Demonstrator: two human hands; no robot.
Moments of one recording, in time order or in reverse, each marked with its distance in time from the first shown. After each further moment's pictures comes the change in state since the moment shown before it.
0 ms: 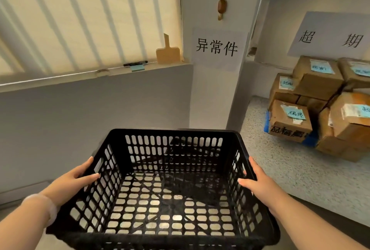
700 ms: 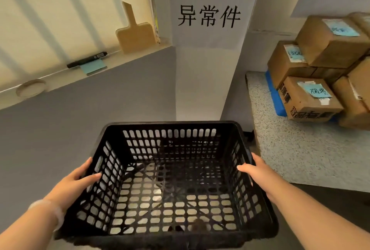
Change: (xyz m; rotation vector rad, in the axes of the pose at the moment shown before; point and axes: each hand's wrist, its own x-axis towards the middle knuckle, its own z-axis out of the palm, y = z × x) left_hand 0.310 0.061 -0.042 0.085 -0.232 0.043; right_hand 0.178 -0.066 0.107 0.272 0.245 0.418
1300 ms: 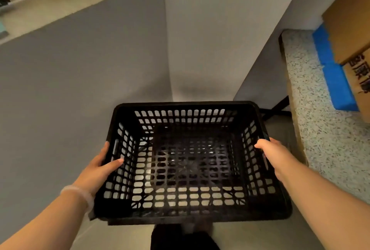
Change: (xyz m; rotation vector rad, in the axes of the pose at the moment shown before) left_hand 0.224 0.025 0.116 -0.154 -0.085 -0.265; right_hand 0.241 -0.037 0.016 0.051 0.243 0.261
